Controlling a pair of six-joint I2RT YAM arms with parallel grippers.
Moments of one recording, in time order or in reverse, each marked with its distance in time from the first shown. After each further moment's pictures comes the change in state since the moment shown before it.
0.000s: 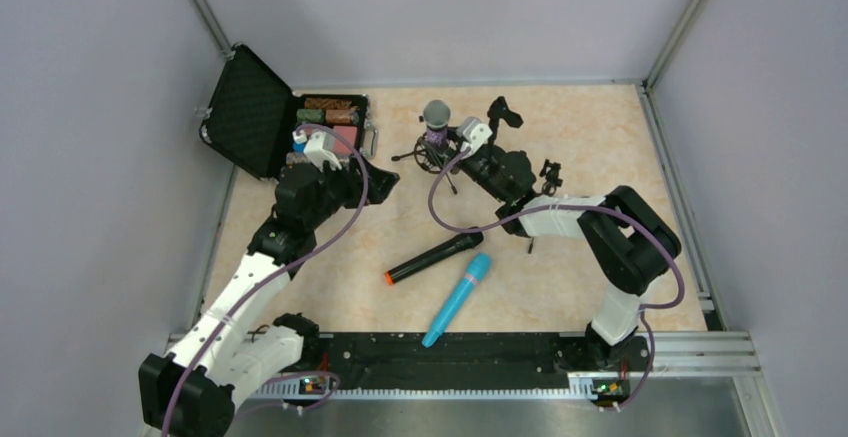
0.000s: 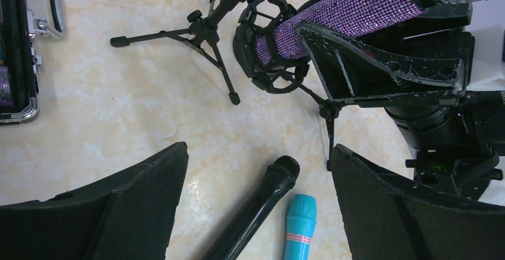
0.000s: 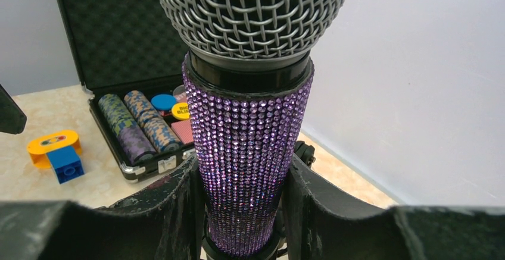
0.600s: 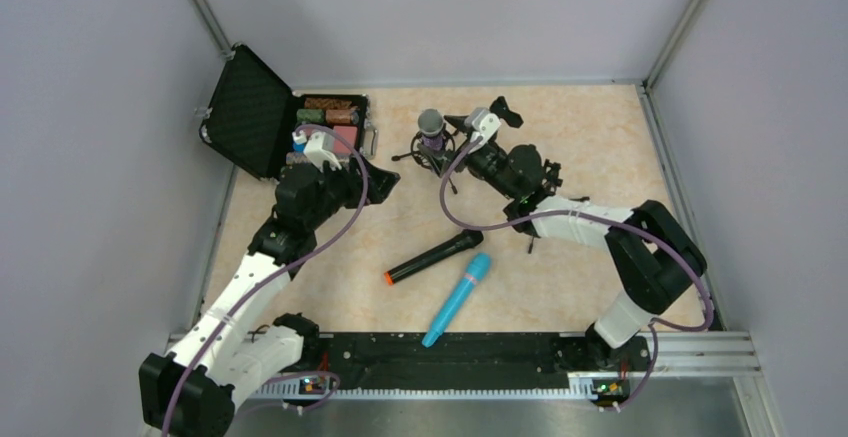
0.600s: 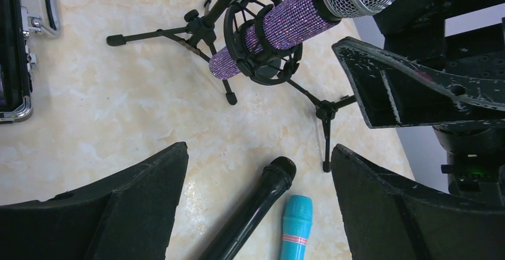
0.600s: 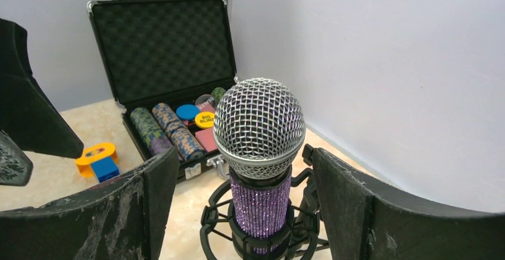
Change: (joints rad) left arm 0.000 0.000 -0.007 0.014 0.003 -0.018; right arm 0.000 -0.132 0.000 -0.153 -0.028 0.077
